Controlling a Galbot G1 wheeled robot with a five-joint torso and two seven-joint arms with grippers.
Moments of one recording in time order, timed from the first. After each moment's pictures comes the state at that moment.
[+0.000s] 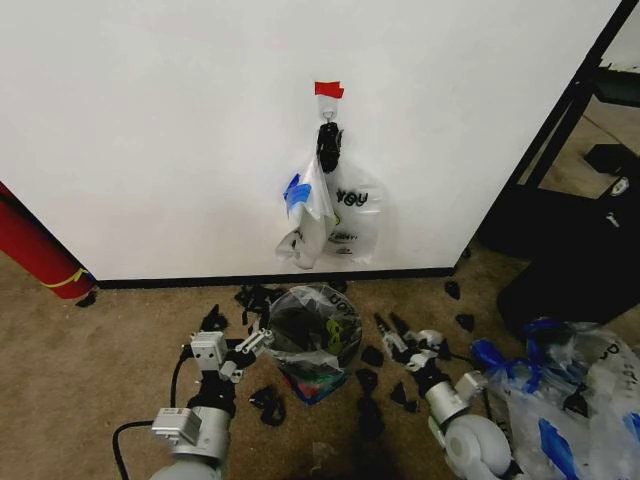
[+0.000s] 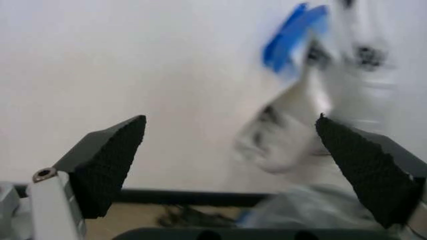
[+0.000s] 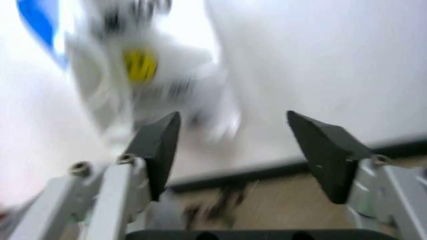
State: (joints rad) left arm 1.65 -1.19 -0.29 -2.29 -0.25 -0.09 -0.36; right arm -1.42 1.26 0.39 1.81 0.62 0.11 -0.17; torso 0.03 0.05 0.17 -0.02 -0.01
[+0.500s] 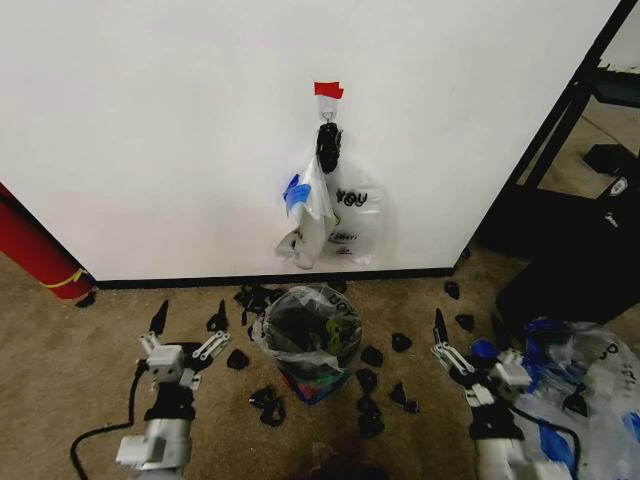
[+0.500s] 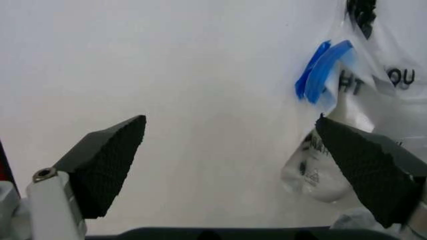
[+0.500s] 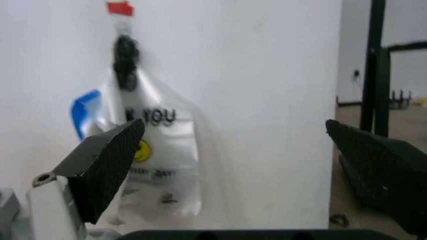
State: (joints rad) left arm 1.78 -1.21 -0.47 -2.19 -0.06 -0.44 -0.32; right arm -1.90 1.51 0.53 2.27 0.12 0.48 -0.02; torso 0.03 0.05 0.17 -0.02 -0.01
